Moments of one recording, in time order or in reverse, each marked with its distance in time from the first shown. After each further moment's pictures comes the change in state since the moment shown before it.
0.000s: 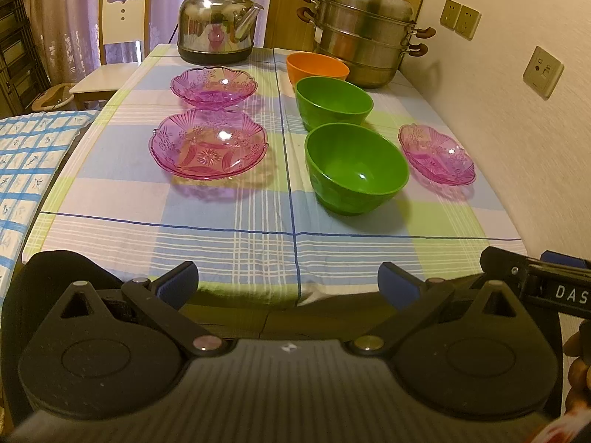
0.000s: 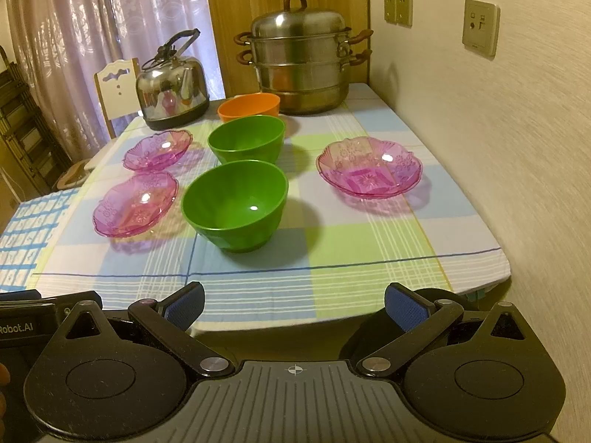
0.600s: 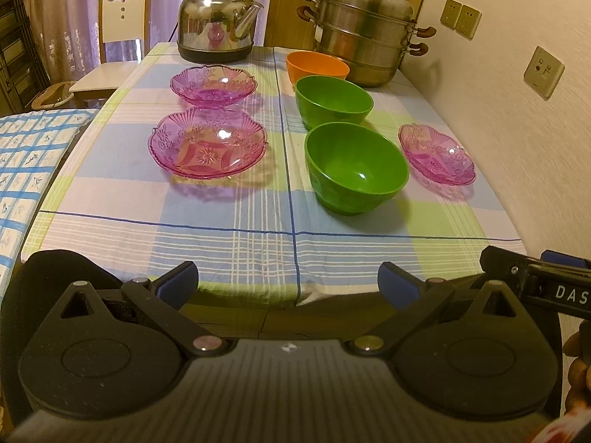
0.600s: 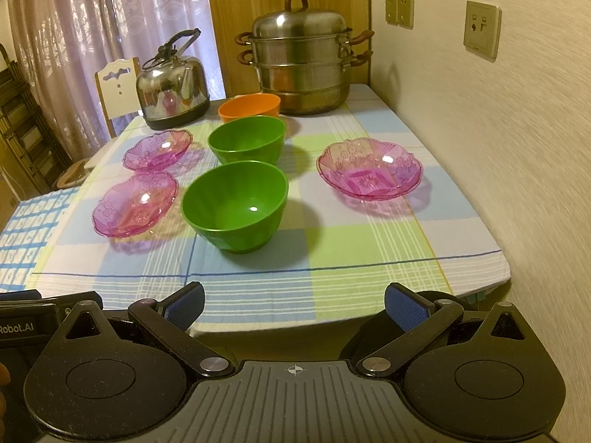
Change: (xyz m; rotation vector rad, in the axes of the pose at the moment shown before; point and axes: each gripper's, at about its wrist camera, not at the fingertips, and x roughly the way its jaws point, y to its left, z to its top) left arm 0.001 -0.001 0.000 -0.001 0.002 0.000; right arm 0.000 -0.001 0.001 -0.001 0.000 0.001
